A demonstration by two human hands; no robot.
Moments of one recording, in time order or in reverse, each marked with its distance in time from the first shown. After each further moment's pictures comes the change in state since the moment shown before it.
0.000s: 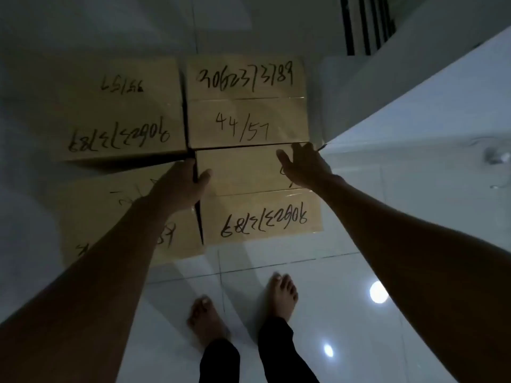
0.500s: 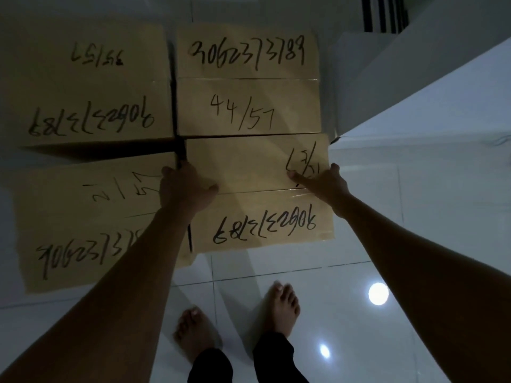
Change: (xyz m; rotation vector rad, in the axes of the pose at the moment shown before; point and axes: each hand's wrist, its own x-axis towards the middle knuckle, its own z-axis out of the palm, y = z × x) left_hand 0.025 -0.011 0.096 -0.014 0.111 -0.273; right_hand 0.029 0.079 0.064 0.500 0.002 0.405
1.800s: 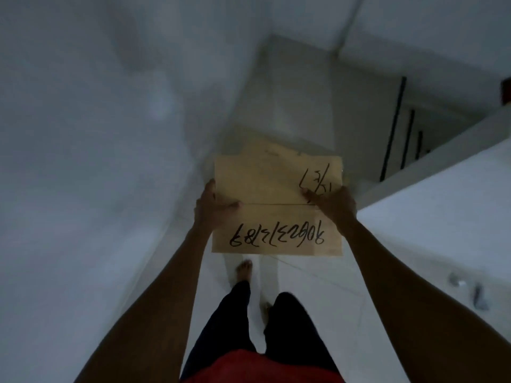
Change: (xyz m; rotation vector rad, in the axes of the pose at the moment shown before) left_hand -0.518 -0.149 -0.403 -0.824 0.246 -0.136; right_hand -0.589 -0.191 -0.163 -0.152 0.019 -0.432
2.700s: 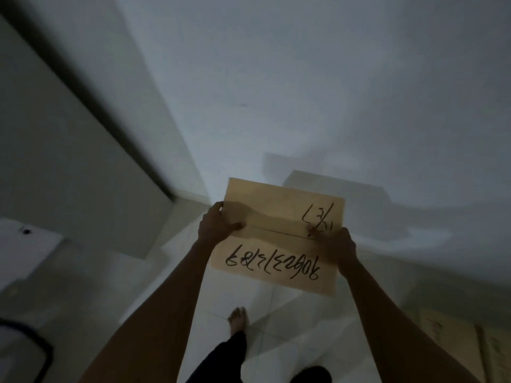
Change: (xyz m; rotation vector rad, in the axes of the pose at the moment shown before) left_hand -0.530 -0.508 -0.201 -0.598 0.972 -0.756; right_hand -0.540 0.010 0.421 -0.709 -0.840 -0.786
